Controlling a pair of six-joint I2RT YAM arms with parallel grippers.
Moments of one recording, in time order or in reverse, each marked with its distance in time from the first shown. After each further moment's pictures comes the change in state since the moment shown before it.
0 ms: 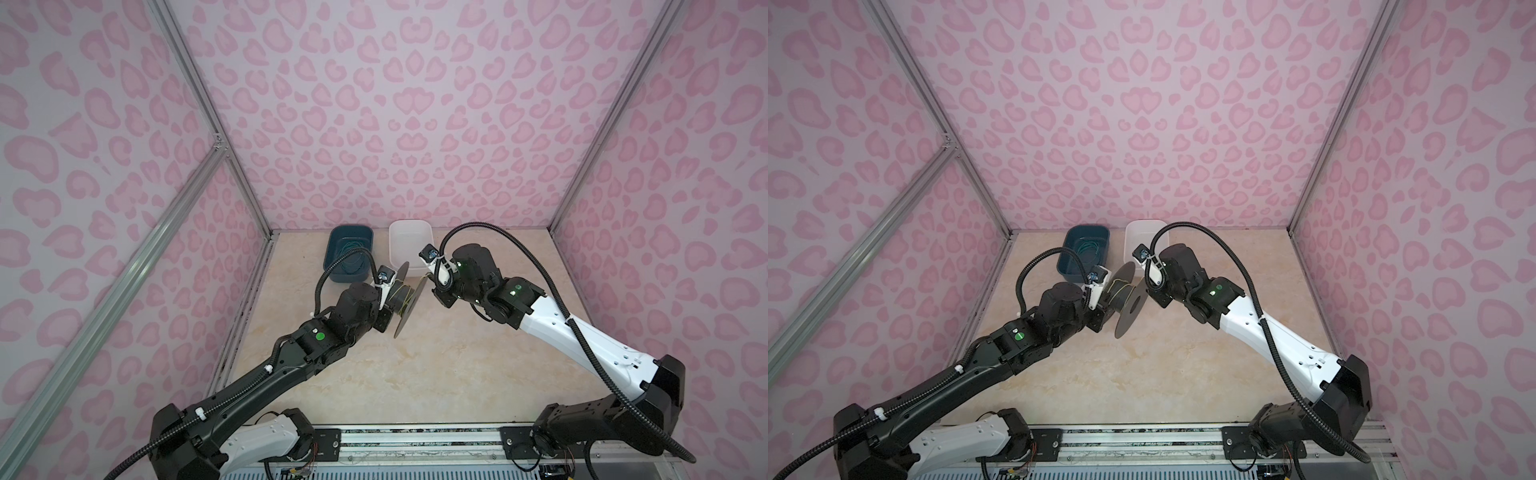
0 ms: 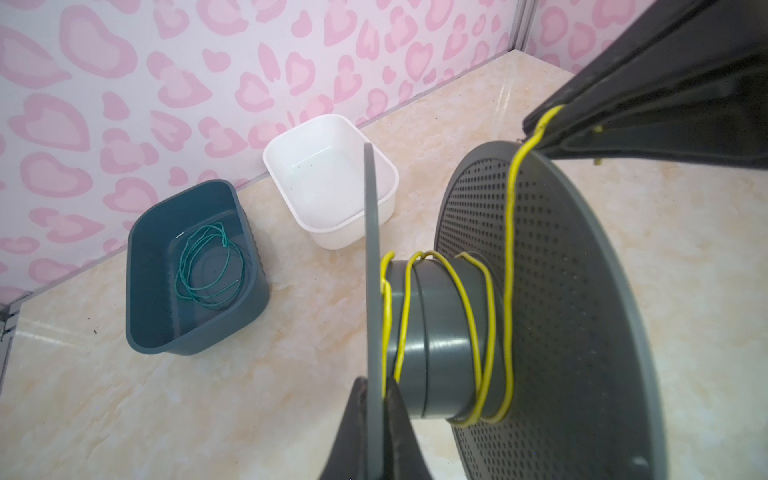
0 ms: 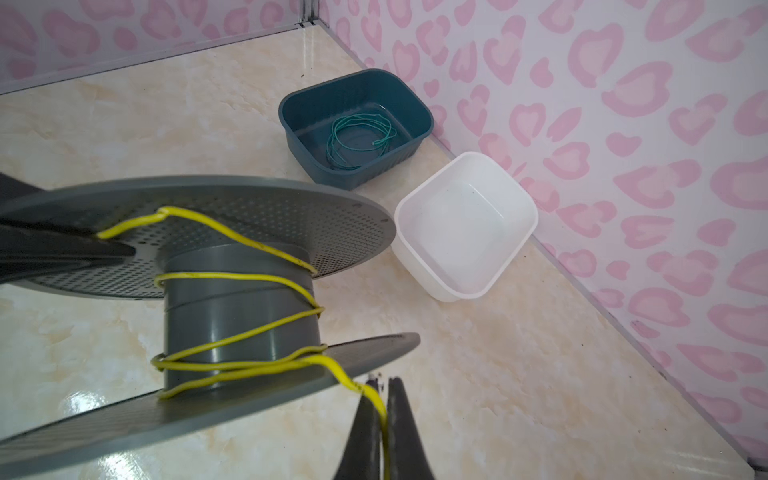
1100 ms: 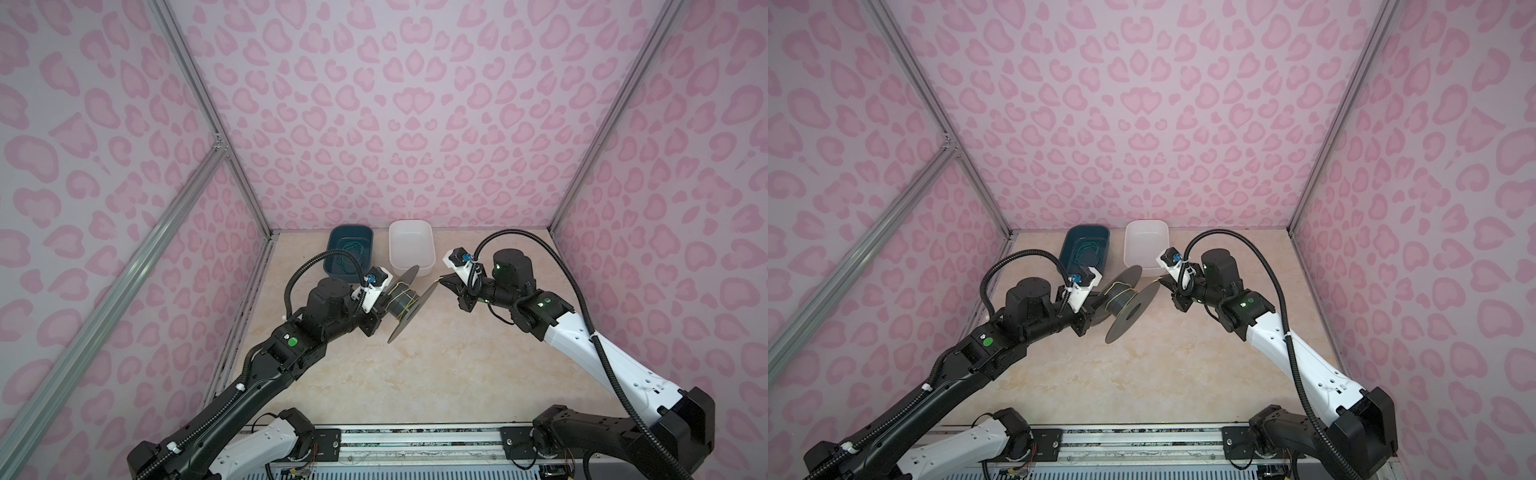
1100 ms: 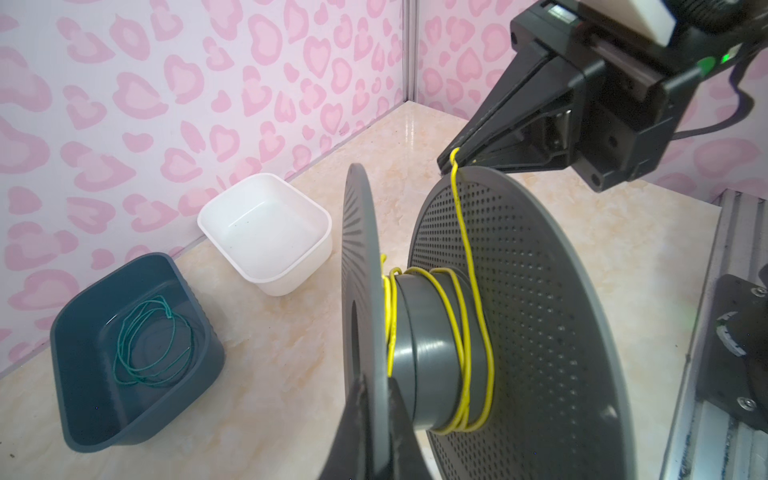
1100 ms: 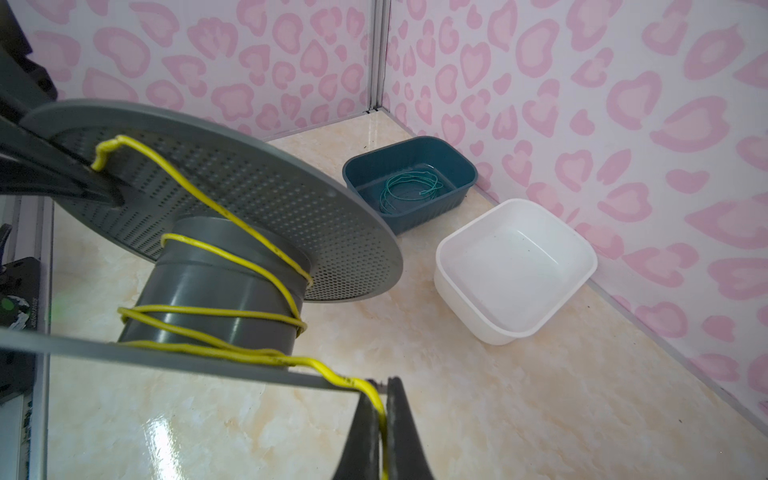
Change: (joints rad) left arm 0.141 -0.107 0.046 -0.040 0.411 0.146; right arm -0.214 -0.163 -0.250 0.224 -0.449 -0.027
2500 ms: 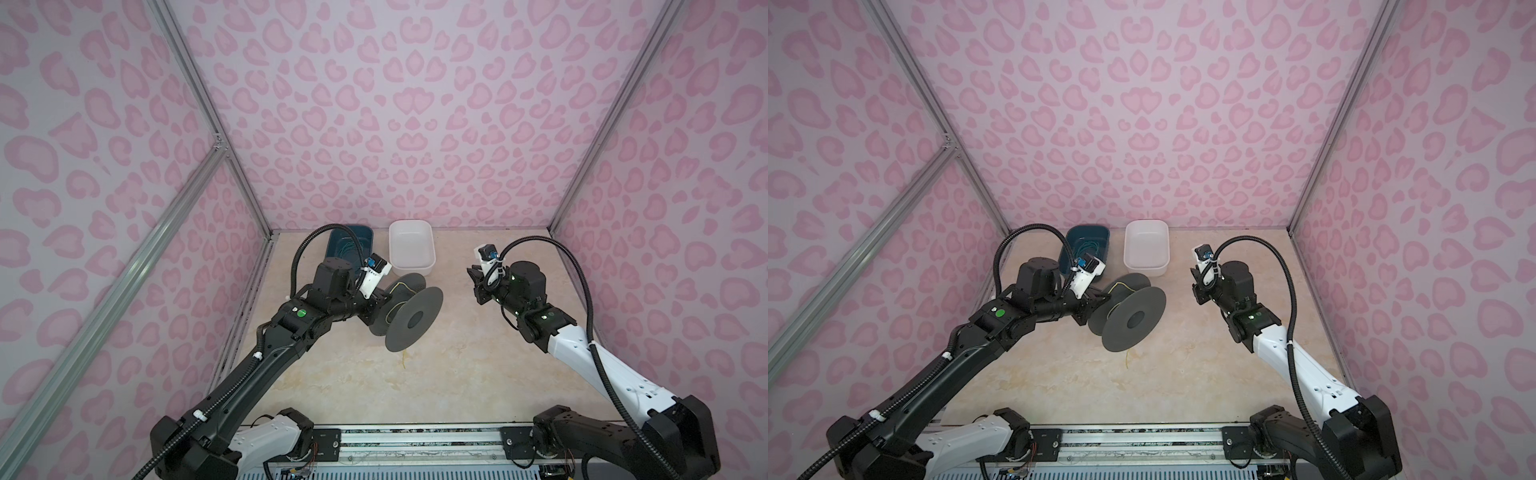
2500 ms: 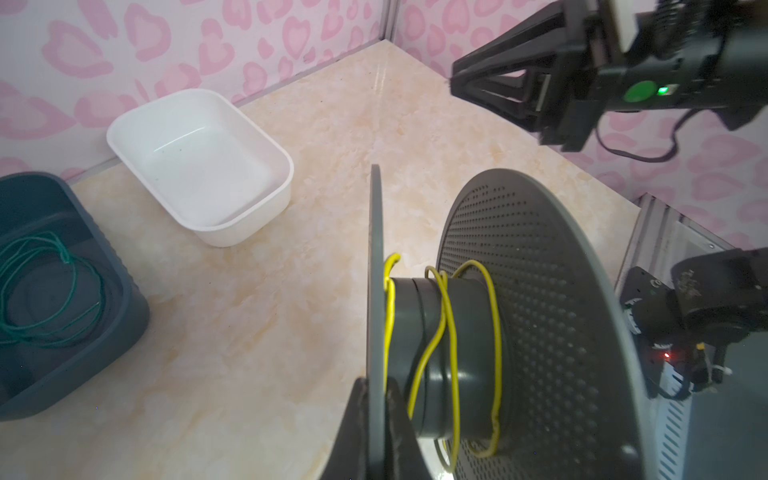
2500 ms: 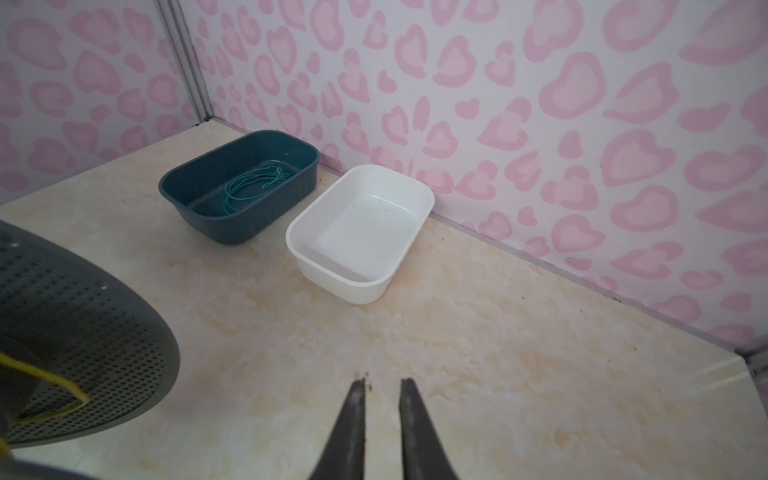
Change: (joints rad) left arm 0.116 0.185 0.106 -0.116 0.175 -0.114; right arm -0.108 -0.078 -0.238 0.266 0.321 0.195
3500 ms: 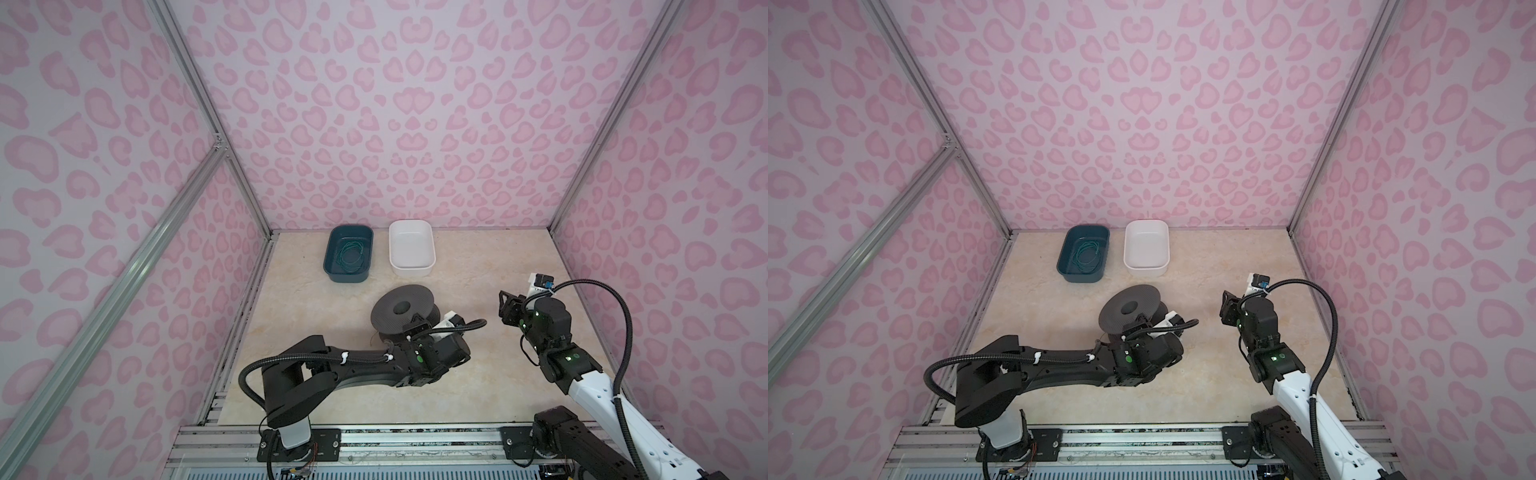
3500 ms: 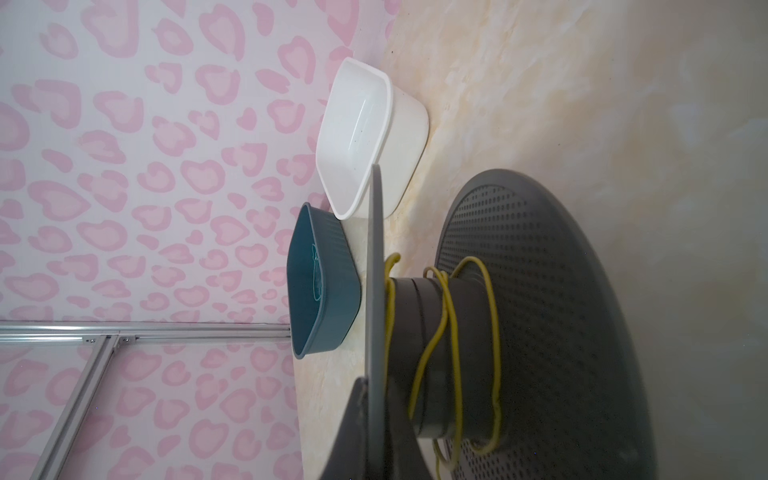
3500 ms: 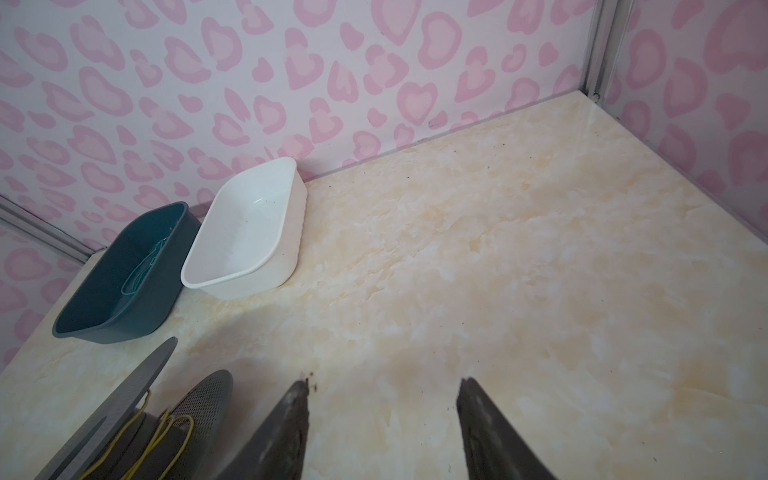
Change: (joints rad) left arm -0.702 0.632 0.002 0.313 -1.452 0.225; right arm -0.119 -0.332 -0.295 -0.095 0.211 0.505
